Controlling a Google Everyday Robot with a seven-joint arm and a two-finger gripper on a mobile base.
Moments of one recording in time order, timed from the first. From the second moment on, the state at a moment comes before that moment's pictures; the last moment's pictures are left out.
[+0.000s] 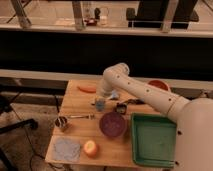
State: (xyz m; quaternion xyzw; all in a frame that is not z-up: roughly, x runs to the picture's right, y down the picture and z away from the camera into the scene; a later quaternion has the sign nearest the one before) arm -0.040 0.040 0.853 -0.23 -0.20 -0.01 0.95
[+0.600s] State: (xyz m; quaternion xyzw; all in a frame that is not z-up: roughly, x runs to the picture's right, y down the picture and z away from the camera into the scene) arm -0.054 0.034 0.847 -0.23 -0.21 -0.02 0.95
